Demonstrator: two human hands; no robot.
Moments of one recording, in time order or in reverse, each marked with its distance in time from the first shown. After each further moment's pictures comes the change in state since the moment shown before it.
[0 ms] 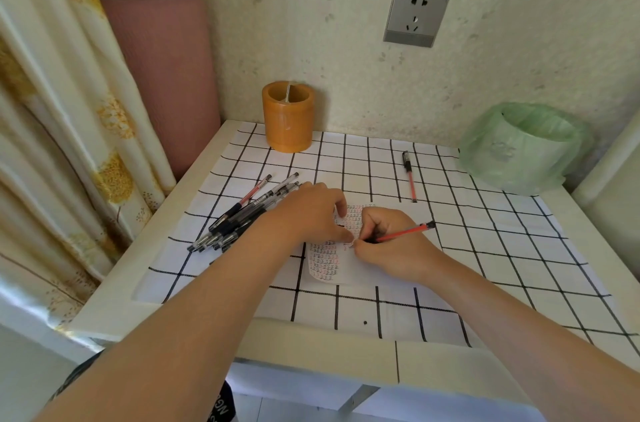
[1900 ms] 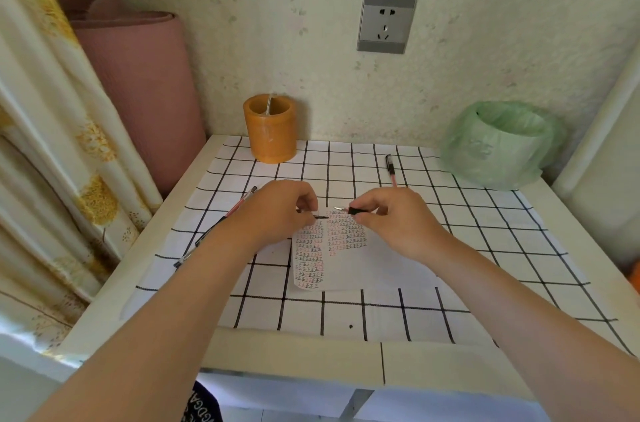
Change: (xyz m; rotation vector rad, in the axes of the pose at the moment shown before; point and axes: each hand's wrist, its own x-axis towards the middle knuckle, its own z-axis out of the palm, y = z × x) left_hand -0.020 -0.006 -0.028 -0.174 0.145 -0.010; right_hand 0.007 -0.012 -0.037 -0.192 0.179 0.080
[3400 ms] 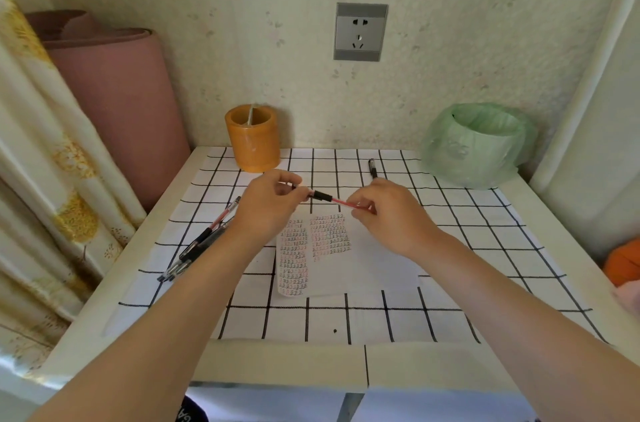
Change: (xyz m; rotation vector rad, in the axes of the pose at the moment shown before) left_hand 0.010 0.026 0.011 -0.605 0.301 -0.241; right_hand 0.005 0.012 -0.017 -0.349 0.077 -0.146
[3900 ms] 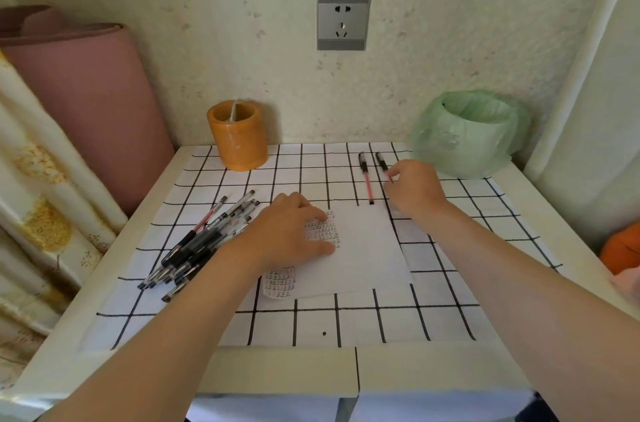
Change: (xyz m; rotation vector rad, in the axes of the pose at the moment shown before) left_hand -0.001 -0.022 0.026 0.772 -0.455 0.326; right_hand 0.040 0.075 0.000 -0.036 0.132 0.490
